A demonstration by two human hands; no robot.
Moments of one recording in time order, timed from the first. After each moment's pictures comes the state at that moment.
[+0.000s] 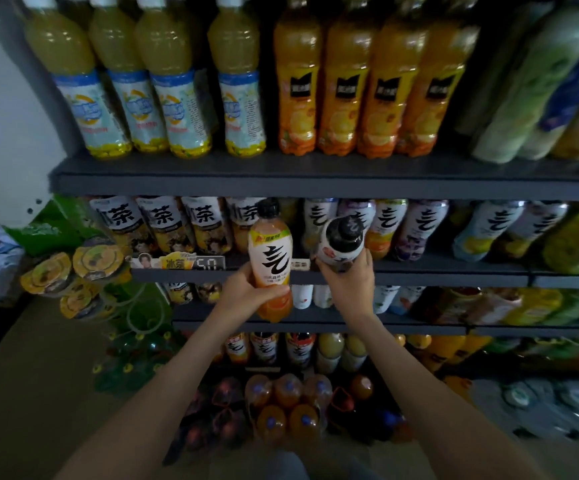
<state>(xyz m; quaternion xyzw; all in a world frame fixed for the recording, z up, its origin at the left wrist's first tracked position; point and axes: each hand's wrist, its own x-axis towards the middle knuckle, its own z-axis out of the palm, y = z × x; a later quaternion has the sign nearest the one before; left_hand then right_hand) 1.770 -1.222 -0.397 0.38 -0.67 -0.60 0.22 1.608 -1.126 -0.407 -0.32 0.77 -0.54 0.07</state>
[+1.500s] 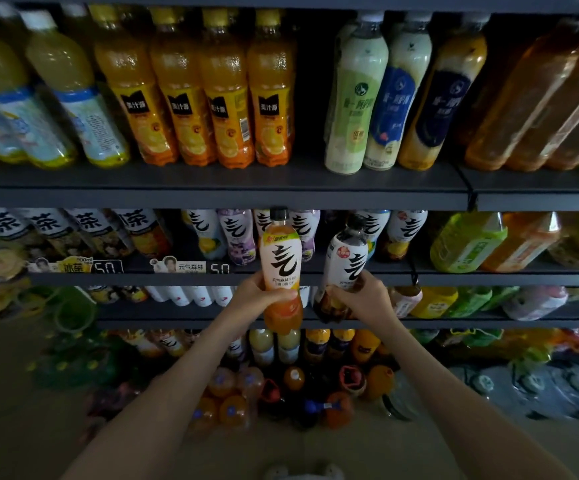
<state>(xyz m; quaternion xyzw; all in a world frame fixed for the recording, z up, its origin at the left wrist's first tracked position) 1.581 -1.085 -0.384 0.38 -0.61 -0.68 0.14 1.402 -0.952 -0.395 -0.31 0.81 -0.42 0.25</state>
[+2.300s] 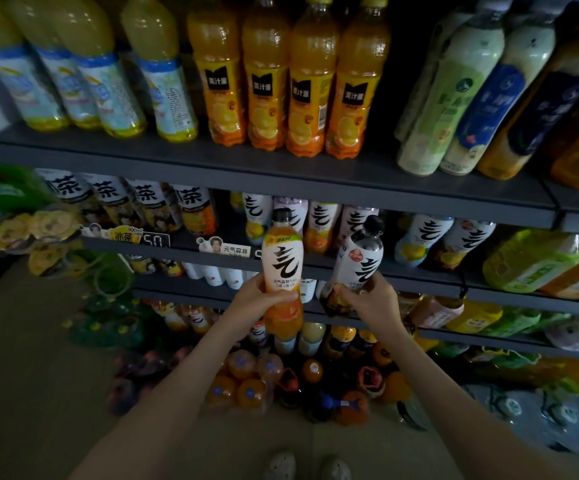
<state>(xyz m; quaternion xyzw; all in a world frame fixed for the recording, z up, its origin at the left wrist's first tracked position) 1.652 -1.113 -0.398 0.41 -0.55 -0.70 0.18 1.457 -0.999 -0.407 -0.32 0.80 -0.44 0.26</state>
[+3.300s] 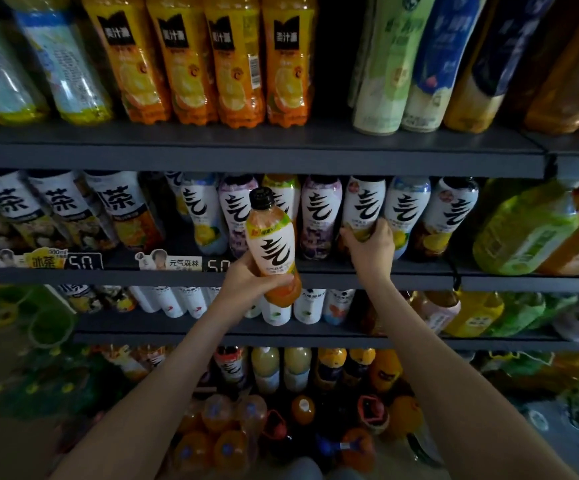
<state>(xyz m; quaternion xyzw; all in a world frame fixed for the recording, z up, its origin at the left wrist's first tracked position) 1.567 -1.142 -0.459 0.33 -0.64 -0.63 0.28 1.360 -1.063 -0.459 -0.27 0.80 -0.53 0.02</state>
